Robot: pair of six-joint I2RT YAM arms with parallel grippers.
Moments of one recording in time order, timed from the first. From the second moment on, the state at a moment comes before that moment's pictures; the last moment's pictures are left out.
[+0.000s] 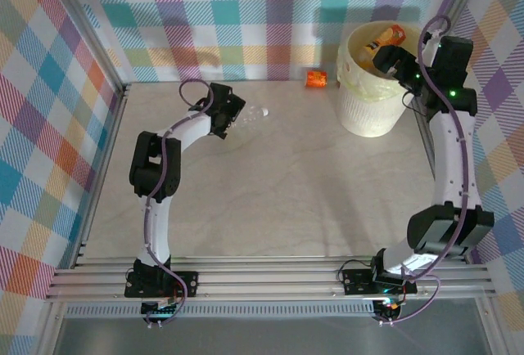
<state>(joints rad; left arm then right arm) -0.30 2.18 1.65 -0.27 0.01 -1.26 -0.16 1.51 1.72 -0.63 -0.41 0.44</state>
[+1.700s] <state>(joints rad) -0.42 1.40 1.28 -0.34 0.46 -0.56 0.44 1.33 1.30 -0.50 -0.69 -0.45</state>
